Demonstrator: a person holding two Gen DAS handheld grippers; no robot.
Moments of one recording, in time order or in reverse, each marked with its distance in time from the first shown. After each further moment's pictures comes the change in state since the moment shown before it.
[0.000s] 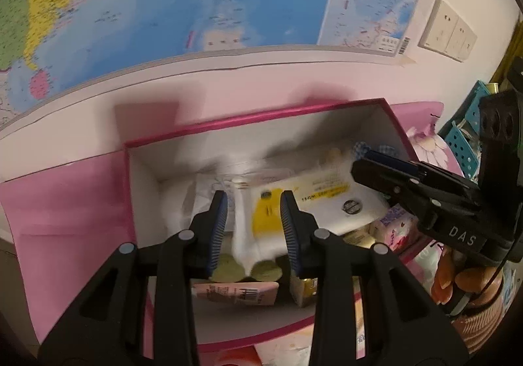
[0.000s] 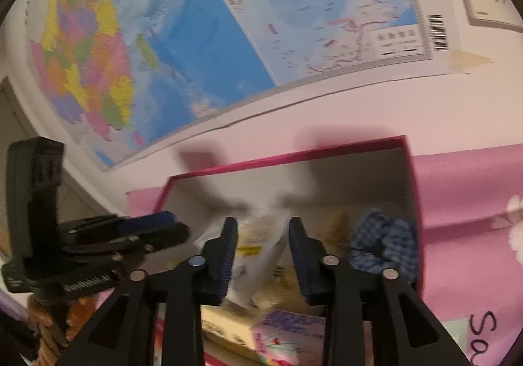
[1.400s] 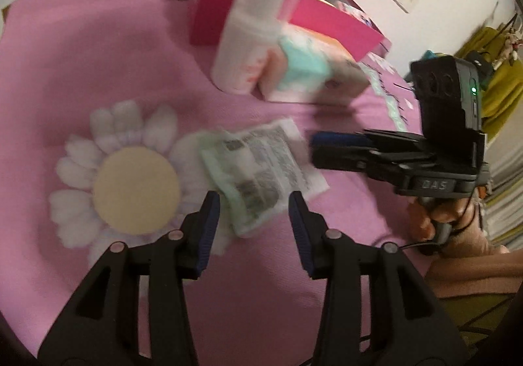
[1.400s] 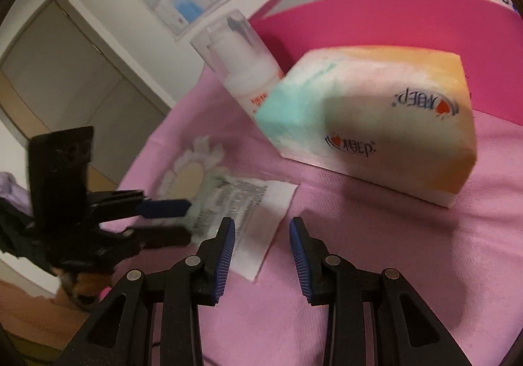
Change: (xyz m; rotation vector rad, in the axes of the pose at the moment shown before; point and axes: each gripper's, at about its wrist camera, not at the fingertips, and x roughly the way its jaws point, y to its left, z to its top) left arm -0.062 0.026 -0.278 -0.148 0.076 -0.260; right arm -0.004 0.092 -0.214 -0.195 0.328 0.232
